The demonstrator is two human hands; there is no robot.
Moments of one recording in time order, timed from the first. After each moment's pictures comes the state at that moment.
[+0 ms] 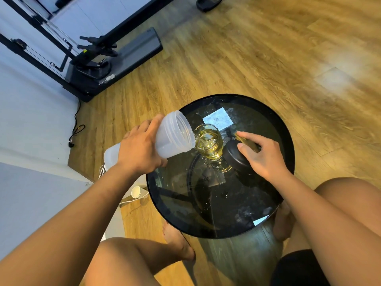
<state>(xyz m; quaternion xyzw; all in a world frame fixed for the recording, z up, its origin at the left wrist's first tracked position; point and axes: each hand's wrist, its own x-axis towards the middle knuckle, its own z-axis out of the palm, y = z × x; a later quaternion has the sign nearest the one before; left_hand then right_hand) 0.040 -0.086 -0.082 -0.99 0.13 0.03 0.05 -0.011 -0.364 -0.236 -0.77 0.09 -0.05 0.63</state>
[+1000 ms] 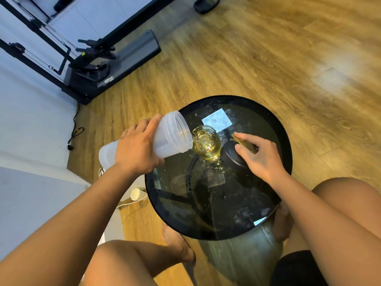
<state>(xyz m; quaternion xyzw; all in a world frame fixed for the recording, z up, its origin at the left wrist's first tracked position) 0.042 -0.089 -0.079 -0.99 0.15 0.00 0.08 -0.010 -0.365 -0.238 -0.77 0.11 -0.04 0.63</state>
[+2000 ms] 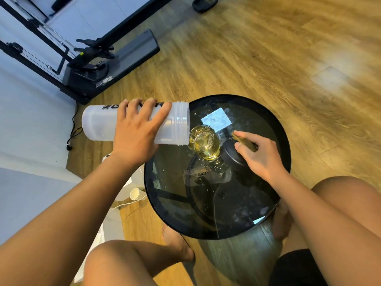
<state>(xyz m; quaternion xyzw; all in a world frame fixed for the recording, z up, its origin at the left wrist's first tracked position) 0.059 -0.105 -0.065 -0.92 0.27 -0.15 0.25 -0.011 -0.368 -0.238 -0.76 0.11 -0.04 0.64</state>
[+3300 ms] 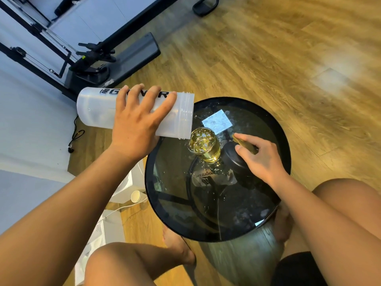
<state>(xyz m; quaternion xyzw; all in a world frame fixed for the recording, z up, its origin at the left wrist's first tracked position) 0.070 -0.113 -0.049 -0.89 0.32 -0.21 0.26 -0.011 -0.368 -0.239 -0.77 0.10 -0.04 0.63</state>
